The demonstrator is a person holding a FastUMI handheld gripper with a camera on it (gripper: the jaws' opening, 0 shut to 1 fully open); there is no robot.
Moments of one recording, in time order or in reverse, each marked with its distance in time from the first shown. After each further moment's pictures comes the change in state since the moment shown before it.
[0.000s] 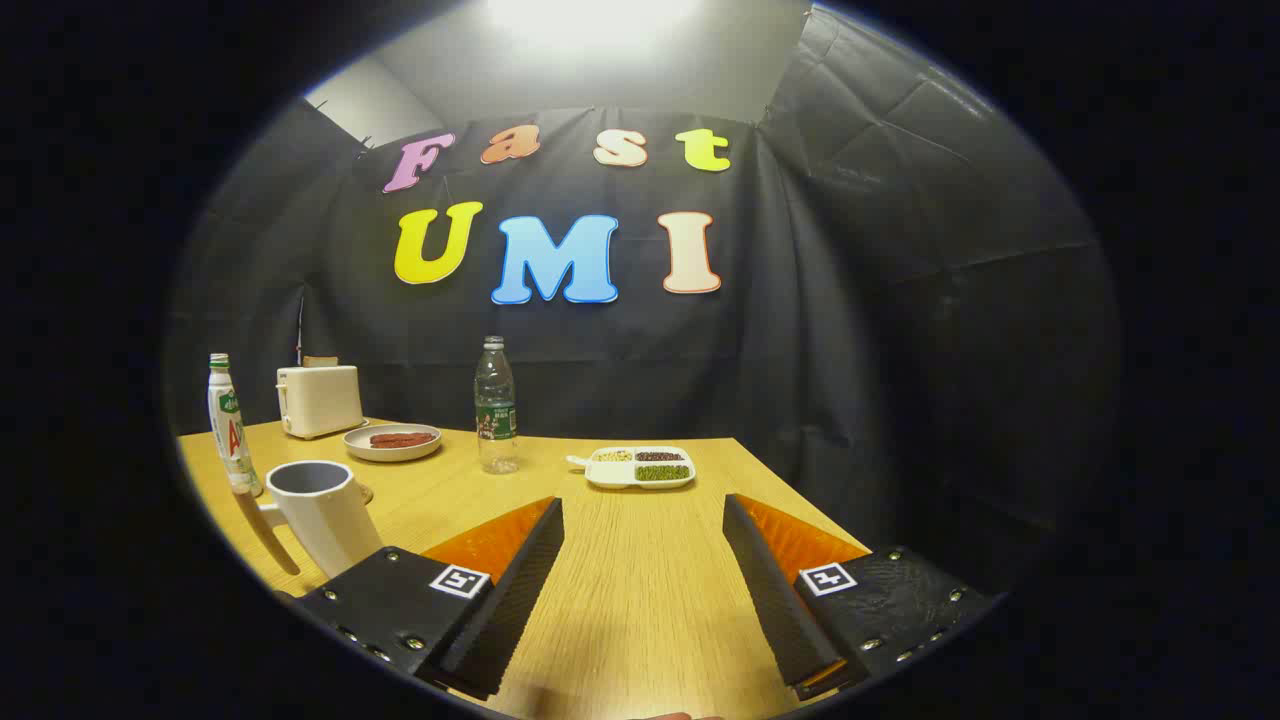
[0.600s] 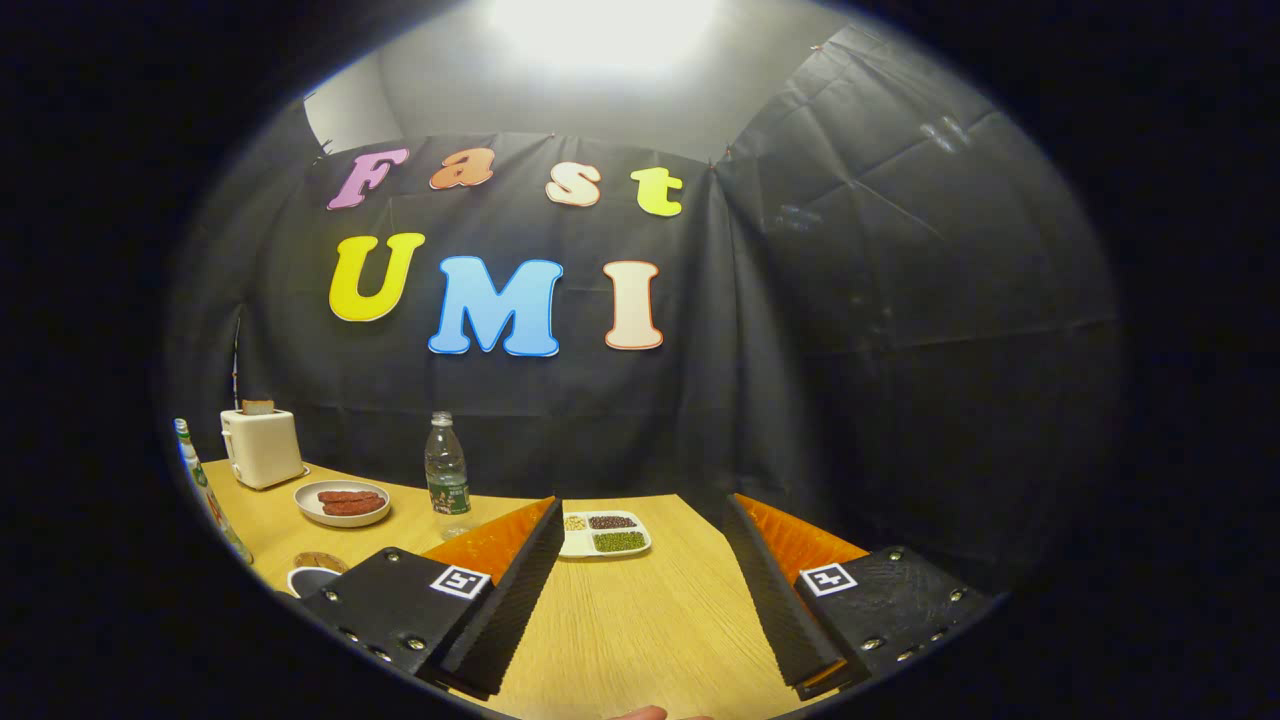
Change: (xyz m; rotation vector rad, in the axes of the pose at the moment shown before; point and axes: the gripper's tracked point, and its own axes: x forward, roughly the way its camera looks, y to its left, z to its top) arm -0.020 0.020 0.105 -0.035 -0.077 -0.253
